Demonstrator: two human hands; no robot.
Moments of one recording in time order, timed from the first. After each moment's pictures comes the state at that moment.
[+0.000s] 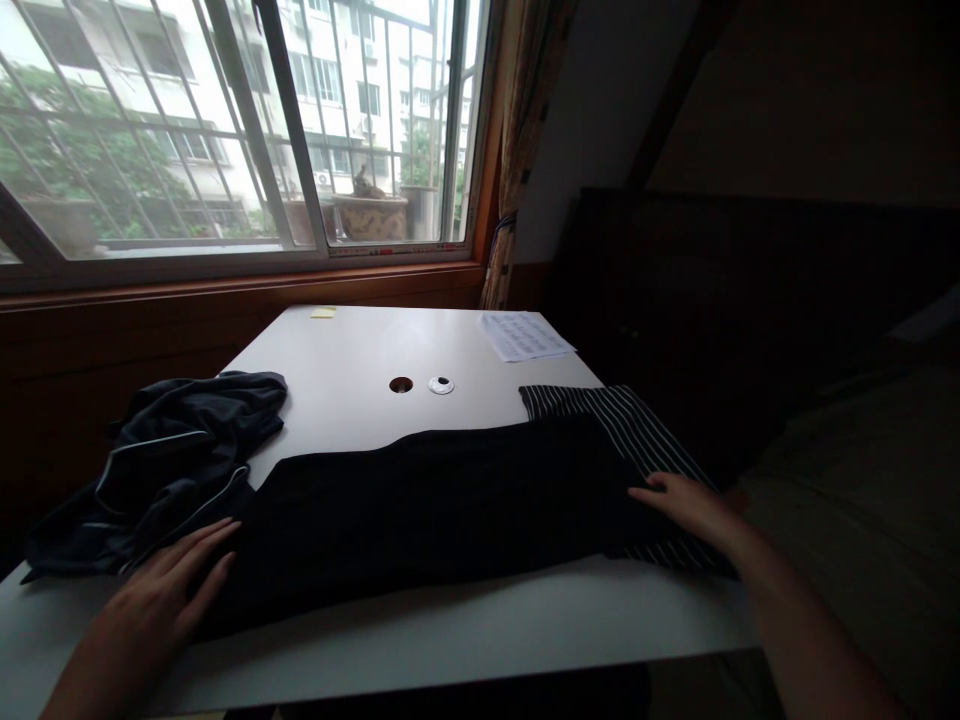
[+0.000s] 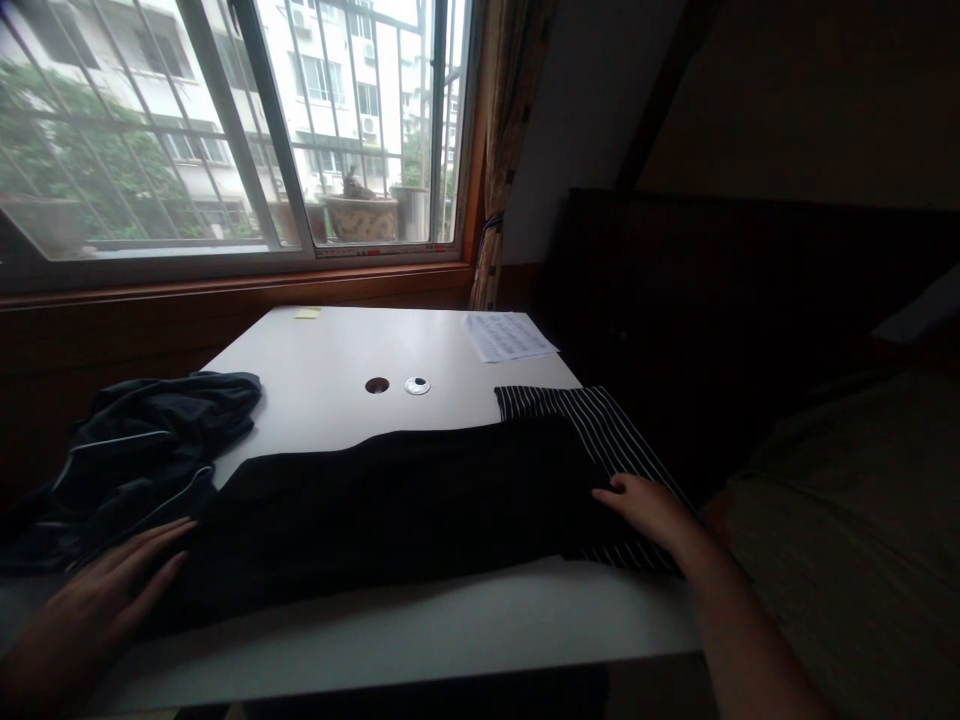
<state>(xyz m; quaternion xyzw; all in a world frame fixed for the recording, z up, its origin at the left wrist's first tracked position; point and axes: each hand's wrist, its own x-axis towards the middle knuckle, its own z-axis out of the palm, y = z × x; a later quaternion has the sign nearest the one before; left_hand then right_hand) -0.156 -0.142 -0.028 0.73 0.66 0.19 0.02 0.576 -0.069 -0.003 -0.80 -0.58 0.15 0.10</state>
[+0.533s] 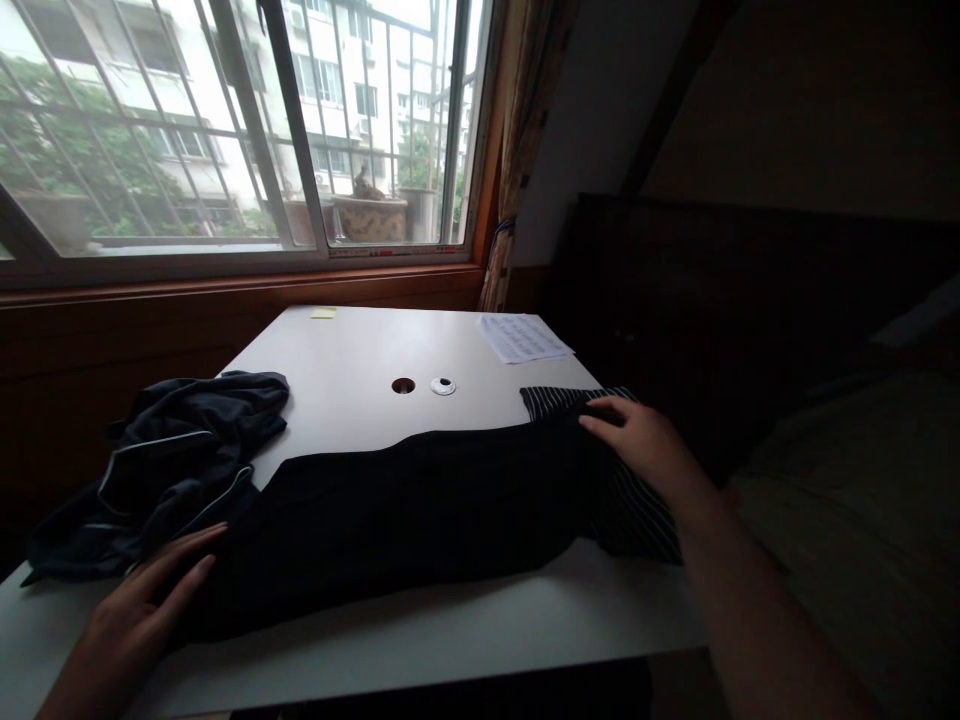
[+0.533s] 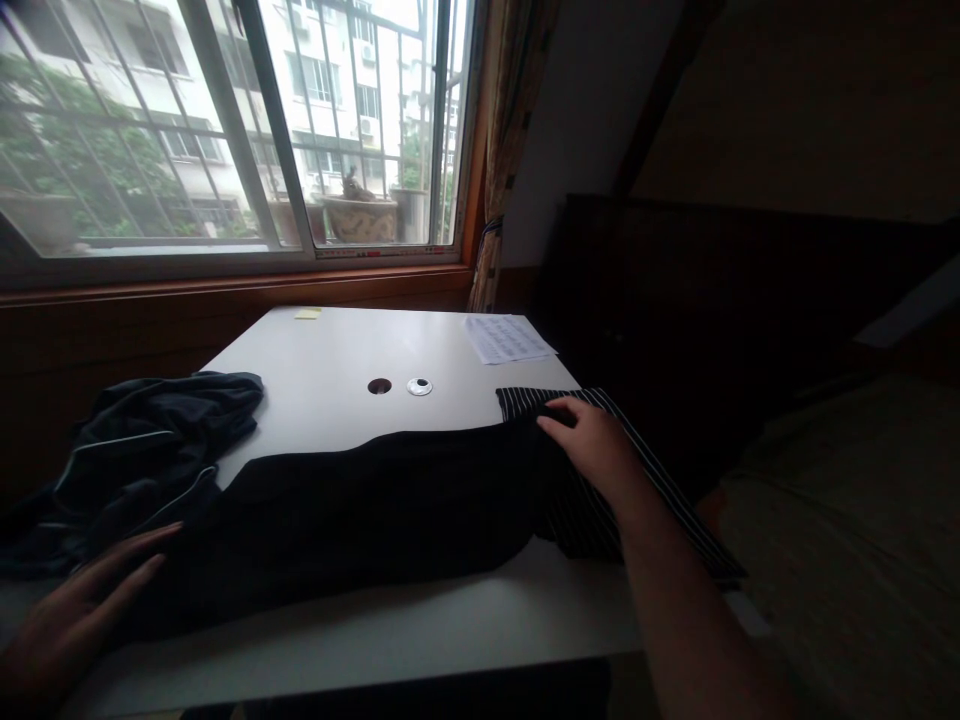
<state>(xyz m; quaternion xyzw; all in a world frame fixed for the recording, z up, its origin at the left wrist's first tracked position) -0.176 -0.148 -0.030 0.61 0.71 0.30 0.18 0.442 -0.041 0.106 -0.72 -0.61 0.06 0.32</state>
